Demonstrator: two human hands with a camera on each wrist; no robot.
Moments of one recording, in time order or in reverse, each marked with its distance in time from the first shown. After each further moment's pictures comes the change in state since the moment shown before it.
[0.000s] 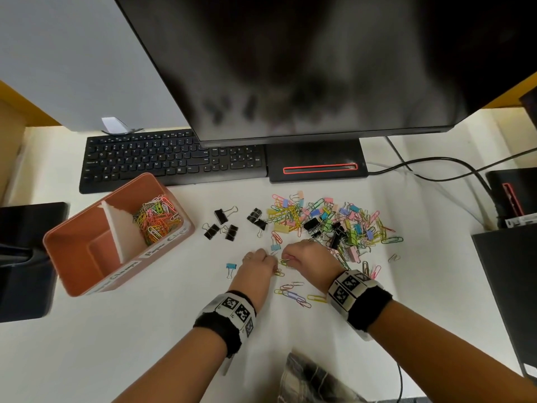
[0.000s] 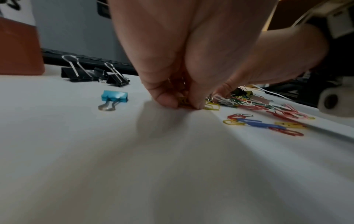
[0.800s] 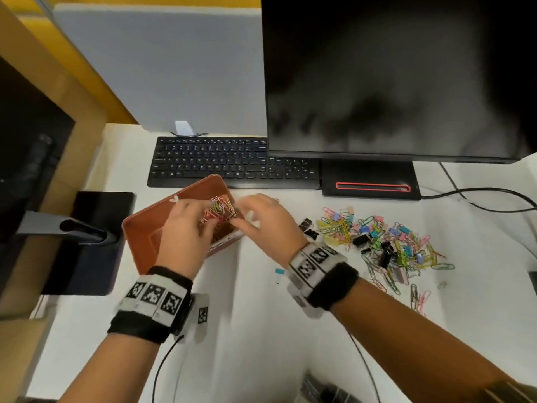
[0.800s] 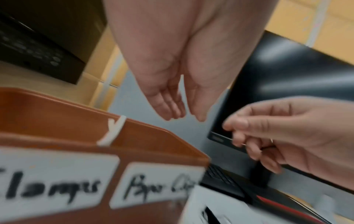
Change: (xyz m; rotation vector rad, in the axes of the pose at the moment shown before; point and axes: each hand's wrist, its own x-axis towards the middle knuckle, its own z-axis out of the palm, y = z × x) left_hand -0.066 -0.098 -0.184 -0.153 0.591 -0.307; right_hand 0.084 -0.174 -0.031 0.309 0.294 -0.206
